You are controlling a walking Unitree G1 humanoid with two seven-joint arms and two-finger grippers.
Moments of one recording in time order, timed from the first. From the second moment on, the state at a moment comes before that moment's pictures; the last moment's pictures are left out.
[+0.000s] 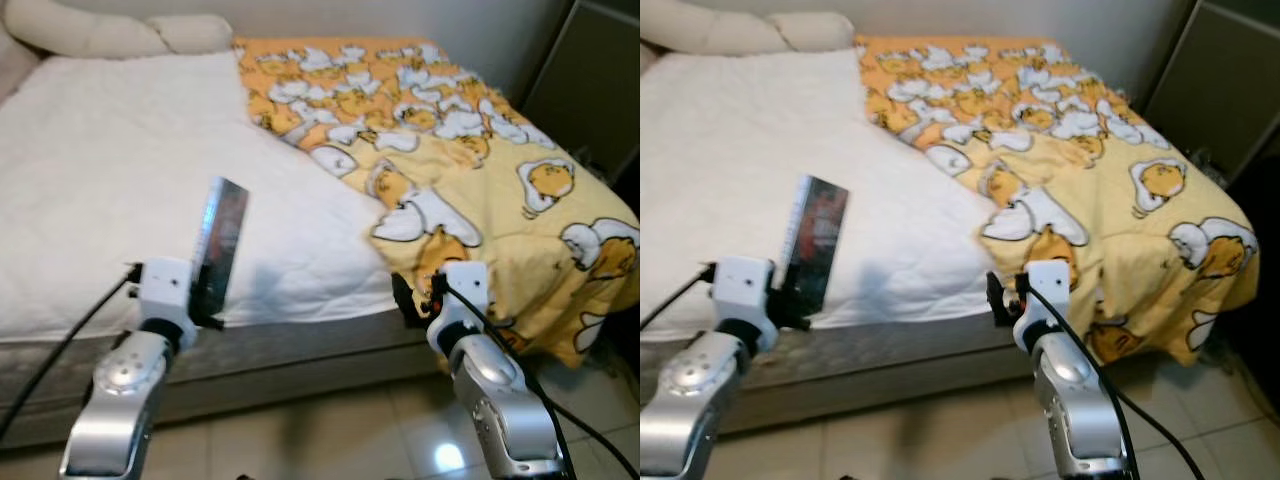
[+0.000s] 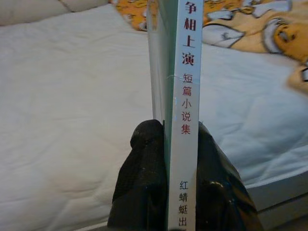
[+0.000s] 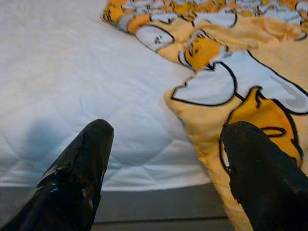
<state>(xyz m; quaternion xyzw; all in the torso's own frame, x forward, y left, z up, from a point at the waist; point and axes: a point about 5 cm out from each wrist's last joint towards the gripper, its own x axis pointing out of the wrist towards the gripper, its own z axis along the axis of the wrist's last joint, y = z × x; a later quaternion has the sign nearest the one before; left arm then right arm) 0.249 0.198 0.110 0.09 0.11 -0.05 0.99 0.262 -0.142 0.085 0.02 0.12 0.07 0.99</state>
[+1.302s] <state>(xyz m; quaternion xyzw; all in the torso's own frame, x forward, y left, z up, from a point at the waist) 0.254 0.202 0.117 0.11 0.10 -0.06 0.99 0.267 -0.137 0.085 0.03 0.12 0.07 0.99</state>
